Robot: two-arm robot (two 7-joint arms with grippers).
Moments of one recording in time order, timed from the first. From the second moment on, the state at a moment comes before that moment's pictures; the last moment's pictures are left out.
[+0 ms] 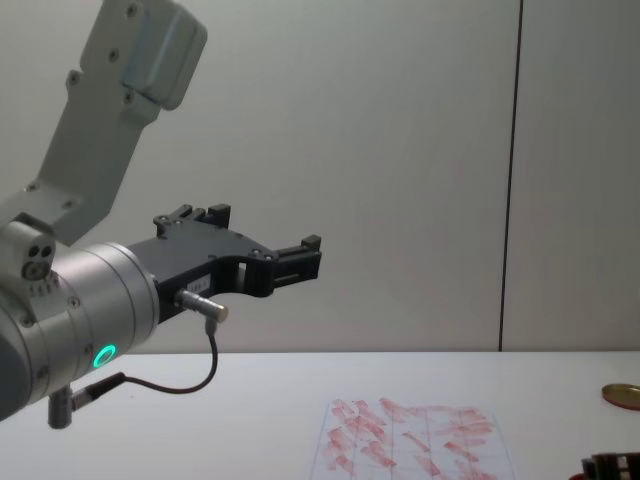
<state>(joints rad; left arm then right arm) -0.24 0.38 0.45 -1.63 -0.20 0.01 -0.01 0.35 0.13 -0.21 -1.15 0.23 0.44 -0.10</state>
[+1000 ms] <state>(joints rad) -0.24 0.38 0.45 -1.63 -0.20 0.01 -0.01 0.34 0.12 -0.21 -1.18 0.21 0.41 -0.08</state>
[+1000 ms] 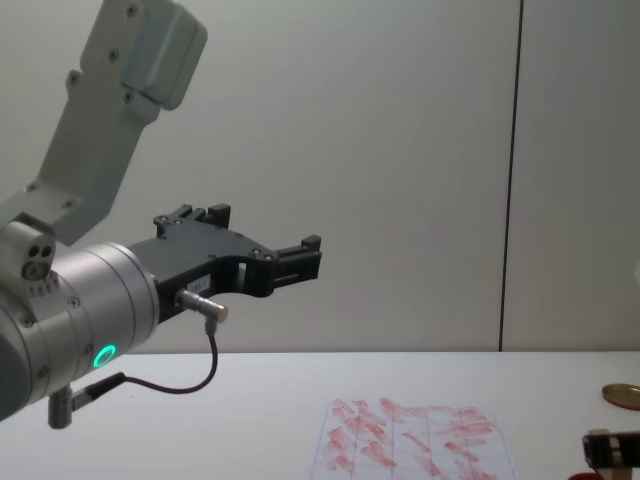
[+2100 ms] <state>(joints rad) -0.24 0.38 0.45 -1.63 -0.20 0.01 -0.01 0.39 0.10 -0.21 -1.05 0.18 0.38 -0.05</state>
